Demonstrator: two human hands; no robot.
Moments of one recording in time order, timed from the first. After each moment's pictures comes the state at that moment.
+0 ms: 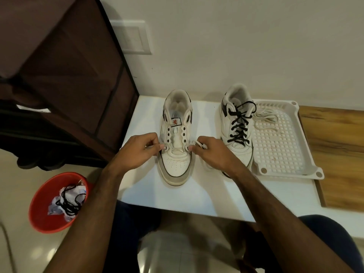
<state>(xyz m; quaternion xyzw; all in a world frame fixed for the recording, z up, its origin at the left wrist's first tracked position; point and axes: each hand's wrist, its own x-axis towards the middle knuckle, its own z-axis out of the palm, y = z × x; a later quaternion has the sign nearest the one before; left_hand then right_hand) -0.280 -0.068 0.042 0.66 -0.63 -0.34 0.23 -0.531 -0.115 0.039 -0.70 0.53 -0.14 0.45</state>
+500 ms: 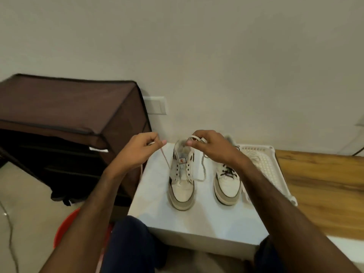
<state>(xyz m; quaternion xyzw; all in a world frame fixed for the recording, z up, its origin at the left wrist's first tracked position) -0.288 -0.035 0.229 0.61 -0.67 -0.27 0.33 -0.533 -0.106 0.225 -0.80 0.42 -0.22 0.38</state>
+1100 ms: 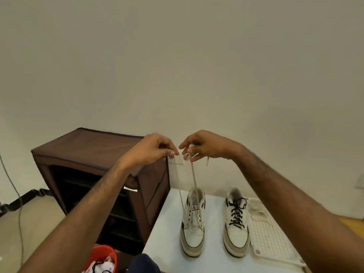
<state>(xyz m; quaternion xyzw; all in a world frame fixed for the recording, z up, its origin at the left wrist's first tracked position) -0.281 0.005 0.414 0.58 -0.75 -0.15 0.28 -0.495 -0.082 0.425 -0.88 0.28 -0.14 0.36</state>
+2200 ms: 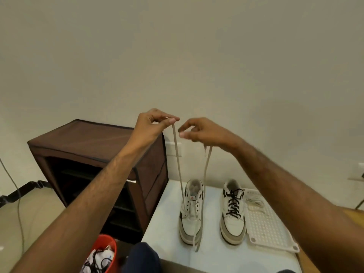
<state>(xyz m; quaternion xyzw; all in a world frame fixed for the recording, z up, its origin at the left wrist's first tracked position) -0.297 0.000 0.420 0.50 -0.62 -0.17 0.58 -0.495 -0.068 0.435 -0.86 0.32 -0.23 0.31</state>
